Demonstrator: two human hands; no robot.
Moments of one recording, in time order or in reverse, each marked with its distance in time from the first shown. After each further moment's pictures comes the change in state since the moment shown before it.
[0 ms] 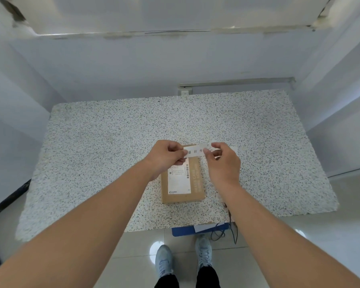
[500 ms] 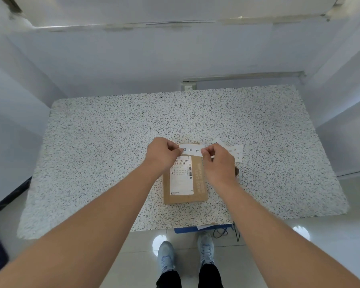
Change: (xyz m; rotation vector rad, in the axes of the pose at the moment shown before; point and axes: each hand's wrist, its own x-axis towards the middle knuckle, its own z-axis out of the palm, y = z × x) left_hand 0.012 -0.003 0.000 0.340 0.257 -0.007; right_hand 0.013 0.009 0.026 -0.058 -0.114 -0.049
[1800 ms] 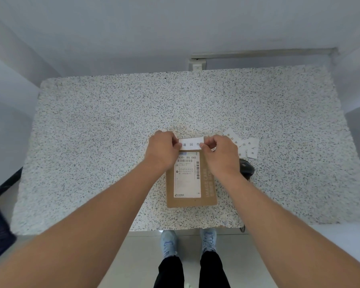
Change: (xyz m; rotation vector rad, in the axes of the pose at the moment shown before) left_hand 0.059 -0.036 0.017 0.430 0.033 0.085; right_hand 0.052 0.025 0.046 -0.146 -0.100 -0.009
